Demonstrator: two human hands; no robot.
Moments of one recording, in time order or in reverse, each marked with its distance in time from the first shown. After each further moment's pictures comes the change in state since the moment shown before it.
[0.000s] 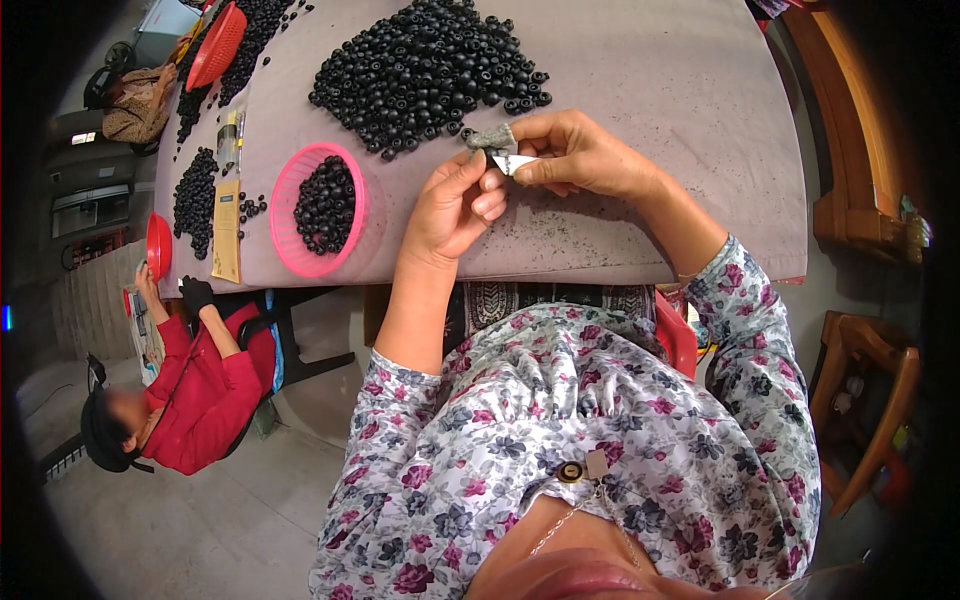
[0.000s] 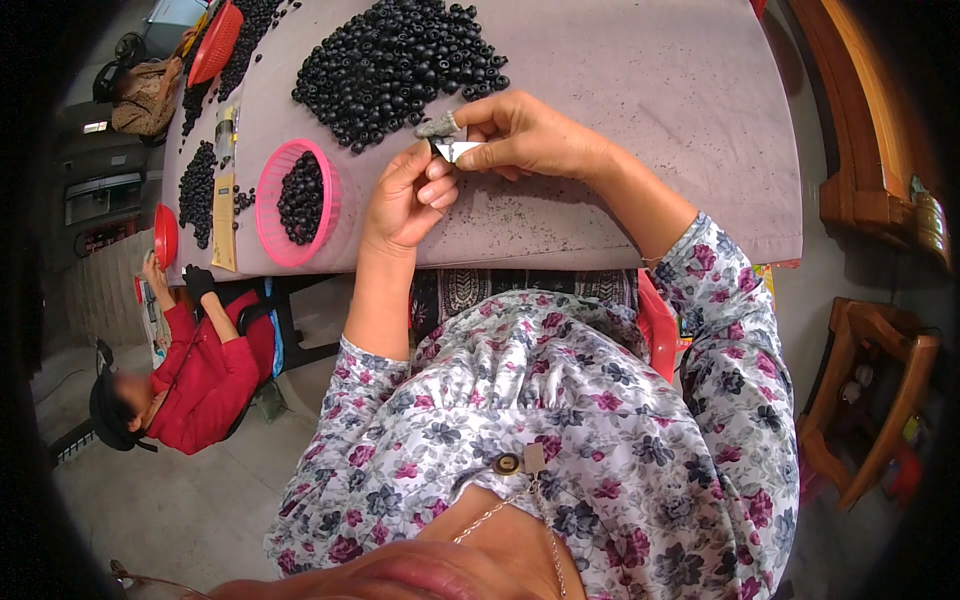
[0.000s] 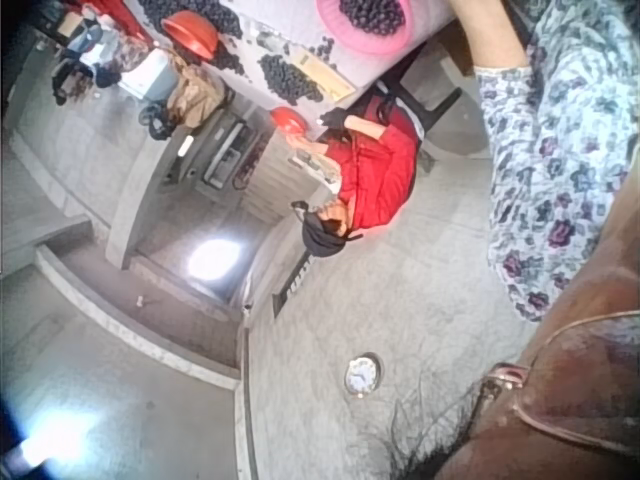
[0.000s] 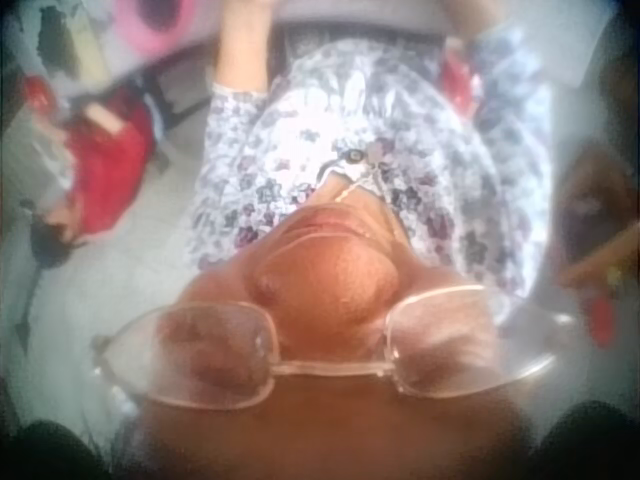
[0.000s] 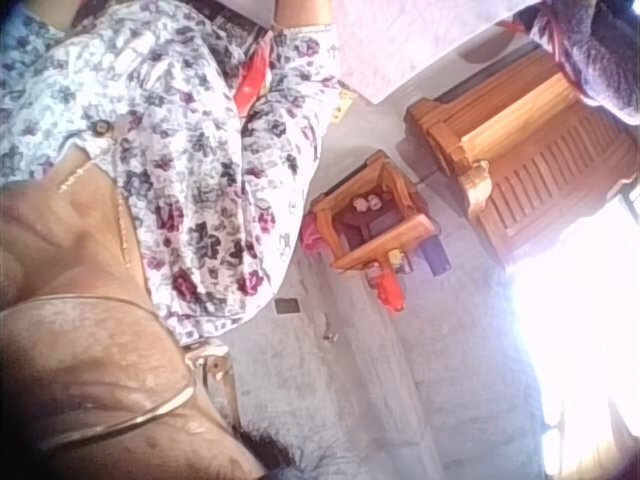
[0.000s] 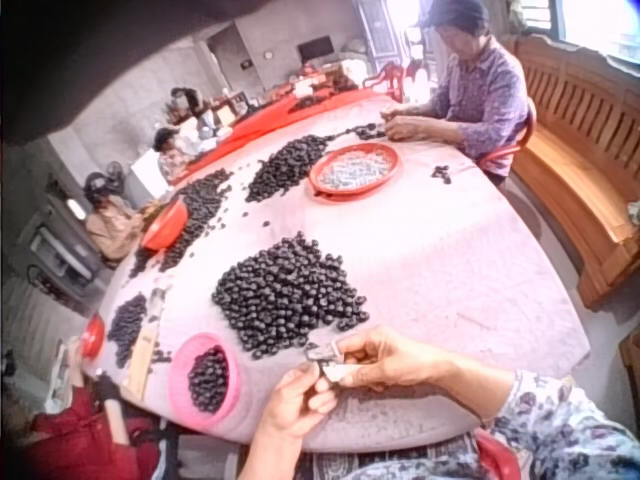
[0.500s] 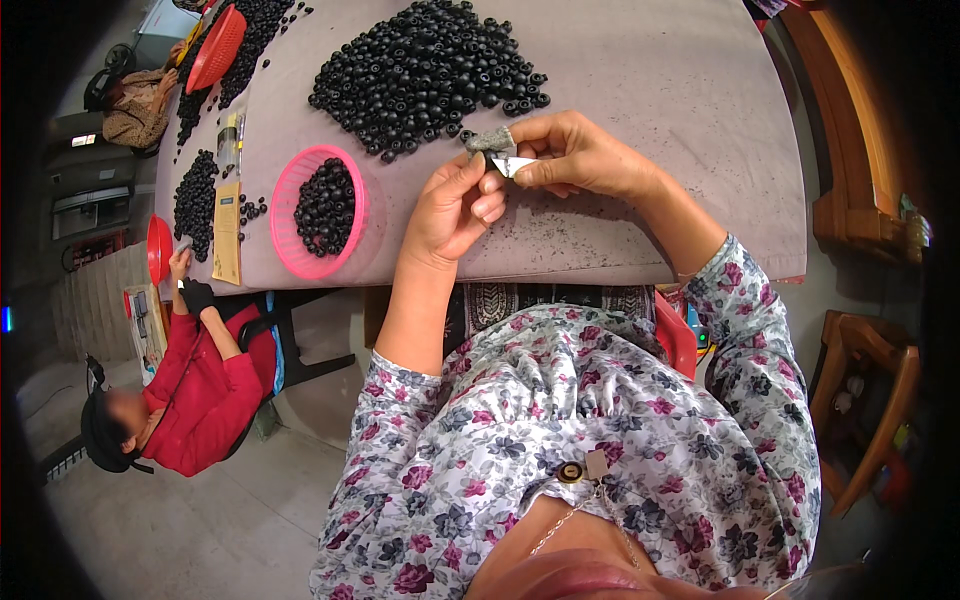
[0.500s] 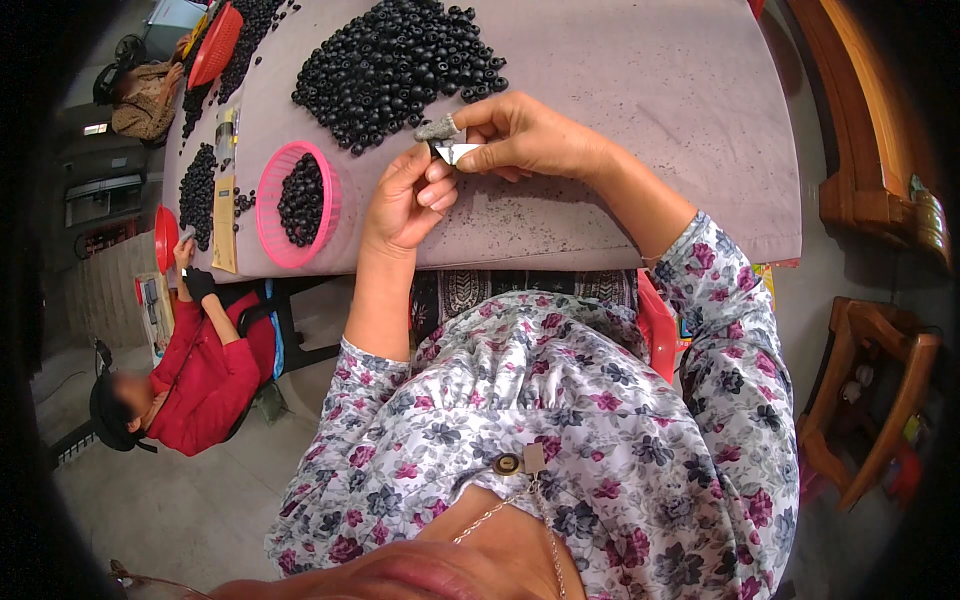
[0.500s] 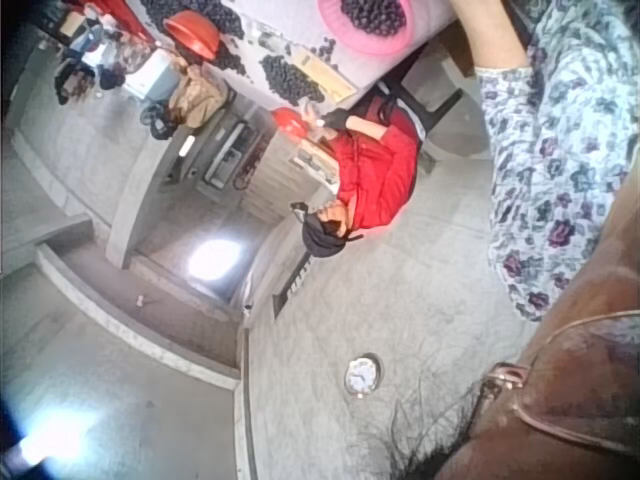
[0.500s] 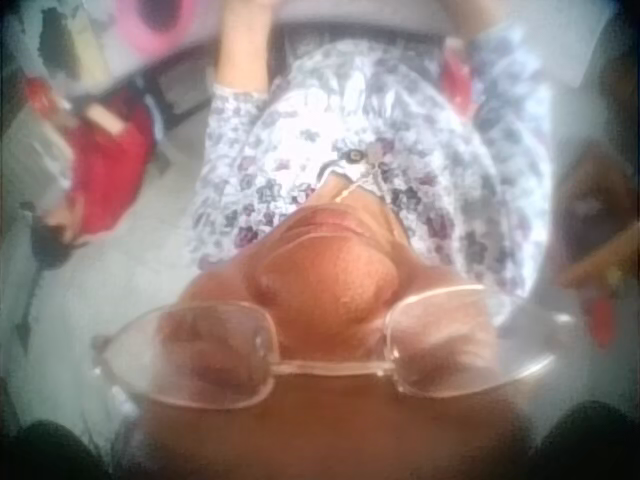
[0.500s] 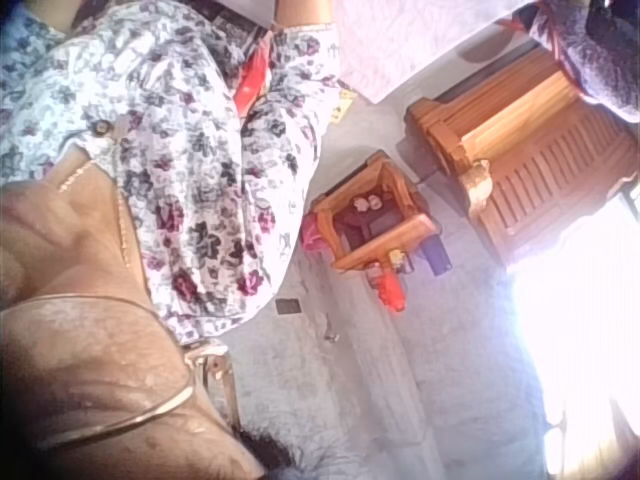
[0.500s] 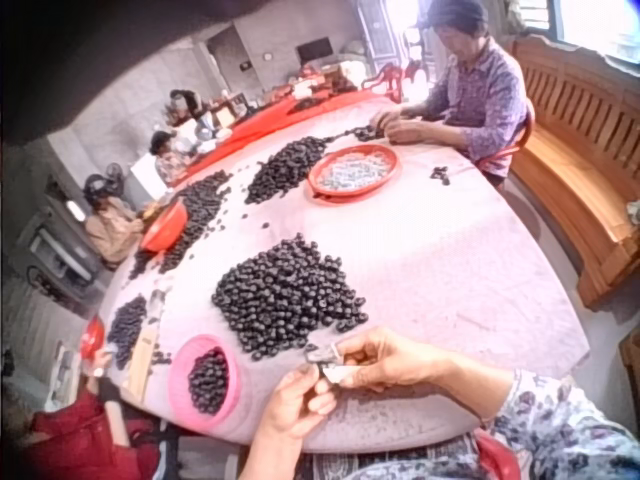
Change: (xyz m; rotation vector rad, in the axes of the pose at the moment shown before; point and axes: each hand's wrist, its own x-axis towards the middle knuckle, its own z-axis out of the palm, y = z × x) left_hand -0.001 -0.001 -0.001 0.055 -0.012 0.013; right_hand 0.001 -0.001 -0.002 0.010 -0.023 0.007
